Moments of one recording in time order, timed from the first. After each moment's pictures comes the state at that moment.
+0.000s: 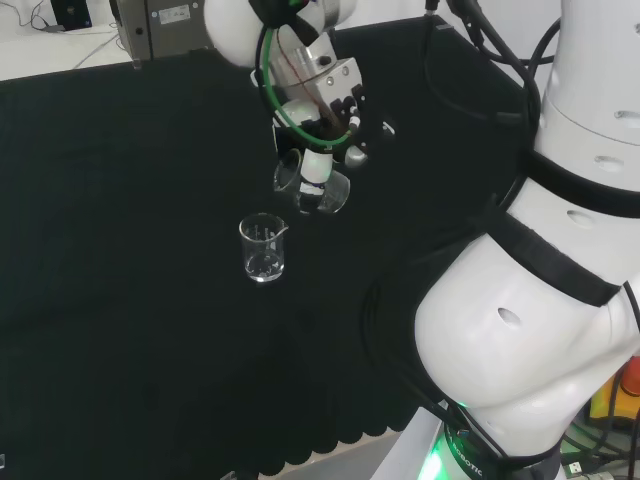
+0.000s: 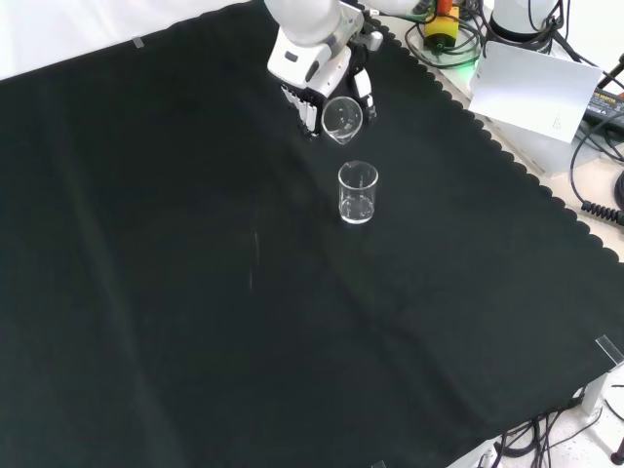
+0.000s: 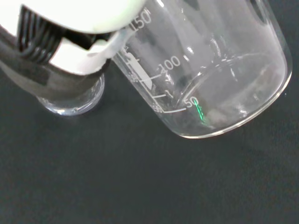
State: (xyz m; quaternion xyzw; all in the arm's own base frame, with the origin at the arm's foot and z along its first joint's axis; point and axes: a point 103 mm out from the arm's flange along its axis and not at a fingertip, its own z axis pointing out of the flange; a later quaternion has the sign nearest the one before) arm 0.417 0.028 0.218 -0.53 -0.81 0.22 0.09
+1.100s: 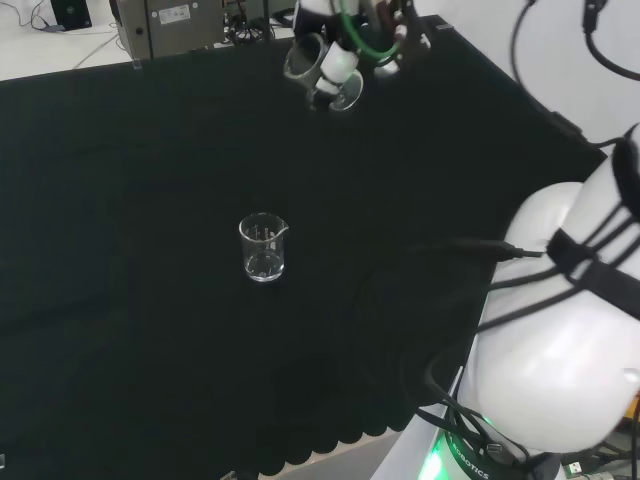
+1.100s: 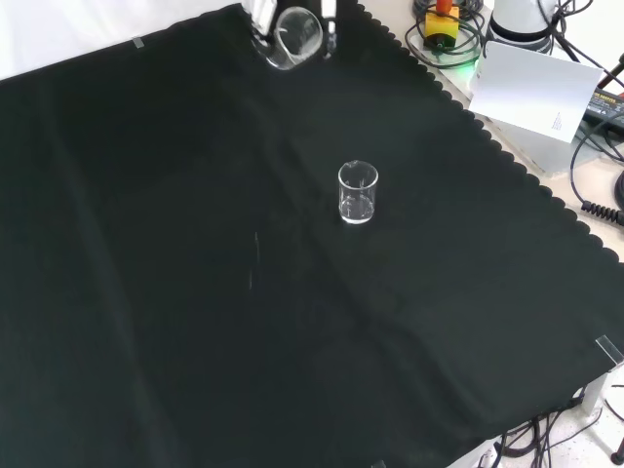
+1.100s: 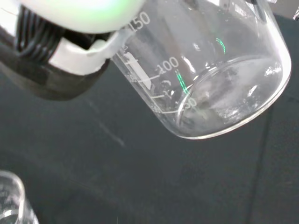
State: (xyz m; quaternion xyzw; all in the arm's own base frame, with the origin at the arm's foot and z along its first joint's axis) arm 0.455 -0.025 0.346 -0.56 -0.82 0.07 0.00
